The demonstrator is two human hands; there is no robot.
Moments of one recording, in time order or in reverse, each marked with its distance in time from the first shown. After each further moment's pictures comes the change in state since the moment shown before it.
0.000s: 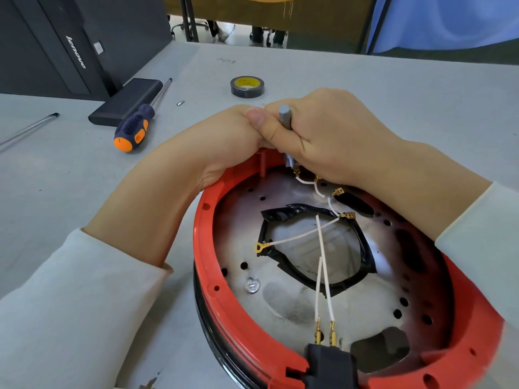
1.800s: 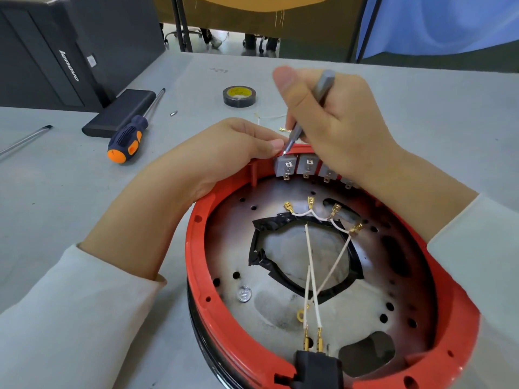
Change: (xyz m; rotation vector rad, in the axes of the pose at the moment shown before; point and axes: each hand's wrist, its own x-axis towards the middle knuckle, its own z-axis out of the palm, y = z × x) left_hand -0.010 0.006 -0.002 -0.337 -0.193 0.084; right_hand -0.002 0.013 -0.008 0.562 0.268 0.210
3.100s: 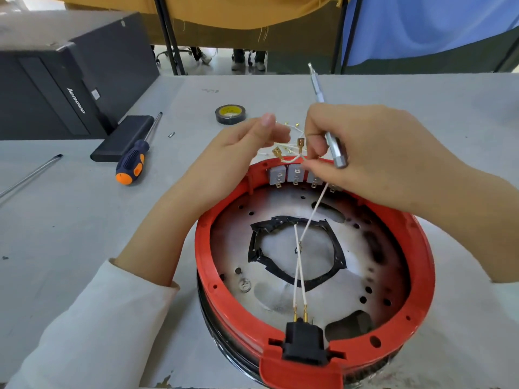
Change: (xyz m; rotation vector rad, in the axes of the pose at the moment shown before) left_hand -0.008 0.009 0.009 0.100 0.117 0.210; right_hand -0.037 -0.033 -0.060 -0.608 -0.237 -0.026
